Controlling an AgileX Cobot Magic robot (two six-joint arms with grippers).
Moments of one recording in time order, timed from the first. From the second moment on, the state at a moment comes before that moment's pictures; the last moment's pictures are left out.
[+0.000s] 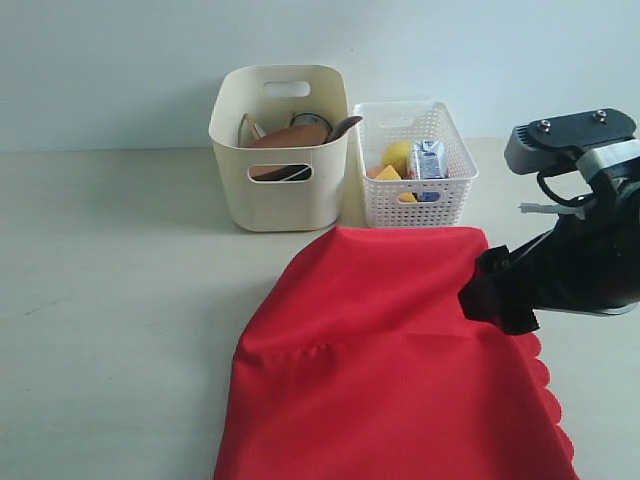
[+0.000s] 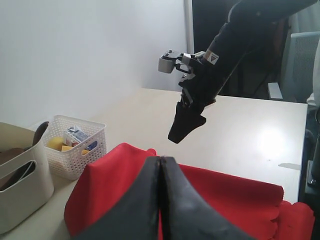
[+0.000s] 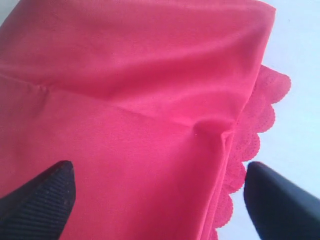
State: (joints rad) left arm -1.05 0.30 -0.31 0.07 0.16 0.03; right arm 0.42 1.22 -0.70 0.11 0.58 0.01
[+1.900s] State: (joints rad) left arm -0.30 0.05 -0.07 0.03 0.19 0.03; right arm 0.42 1.22 -0.70 0.15 0.53 -0.05
